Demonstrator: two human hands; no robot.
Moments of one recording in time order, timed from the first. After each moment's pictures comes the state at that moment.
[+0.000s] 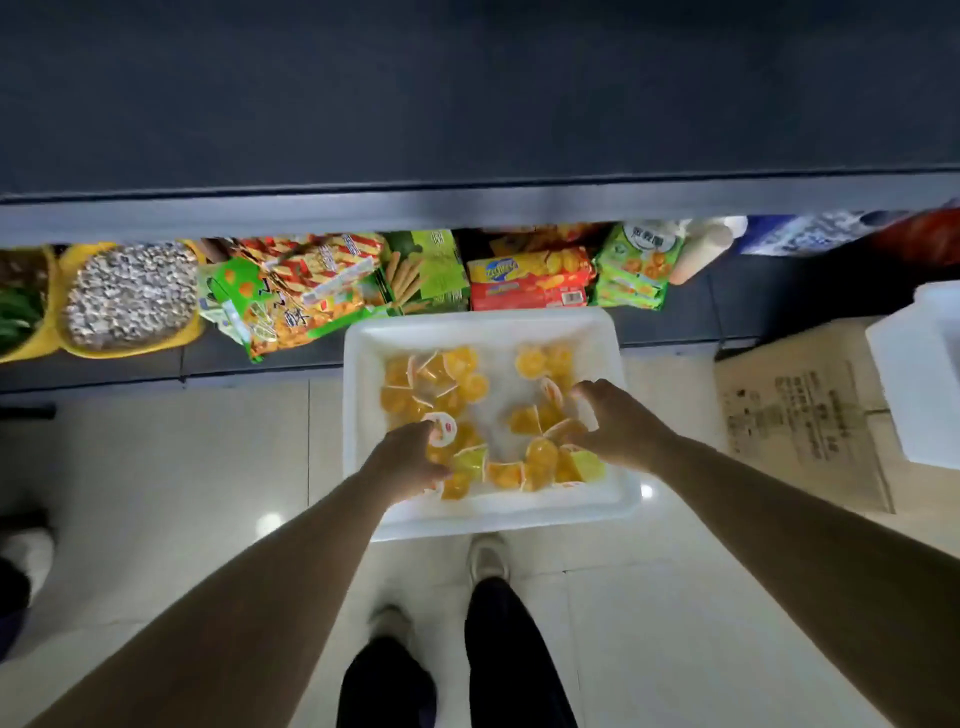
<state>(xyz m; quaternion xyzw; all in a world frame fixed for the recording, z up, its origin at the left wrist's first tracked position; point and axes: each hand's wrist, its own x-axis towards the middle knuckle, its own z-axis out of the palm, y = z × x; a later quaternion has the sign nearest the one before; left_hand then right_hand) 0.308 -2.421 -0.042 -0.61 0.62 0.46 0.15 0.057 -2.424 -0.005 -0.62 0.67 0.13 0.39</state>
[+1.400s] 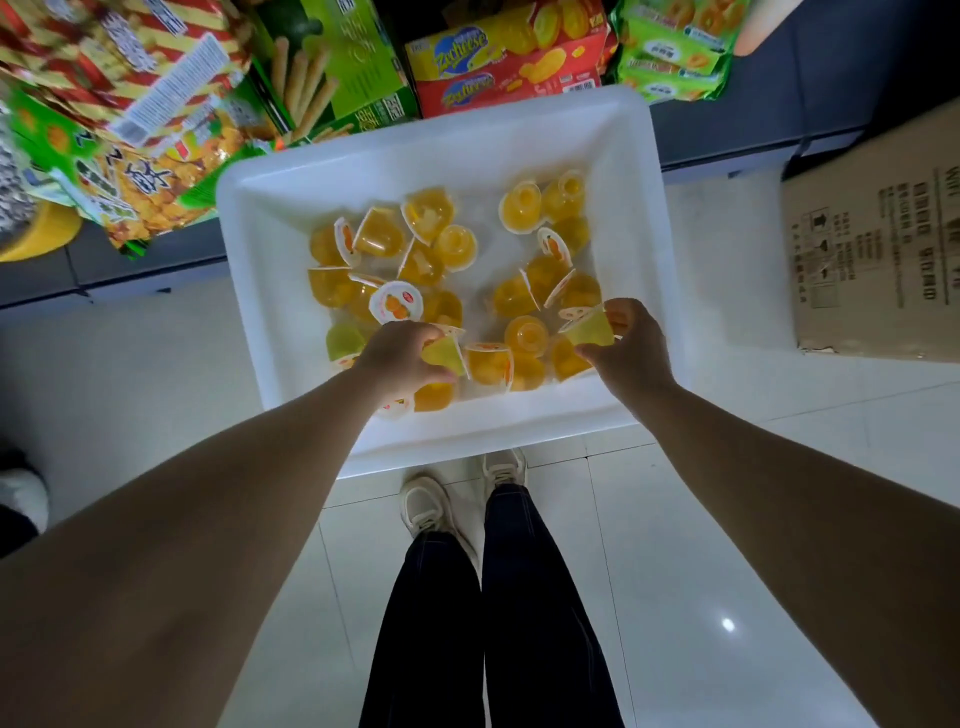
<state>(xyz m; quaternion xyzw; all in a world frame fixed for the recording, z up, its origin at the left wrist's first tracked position) 0.270 -2.428 -0.197 -0.56 0.69 0.42 0.19 0.037 -2.364 -0.189 -0.34 0.83 -0.14 0.42</state>
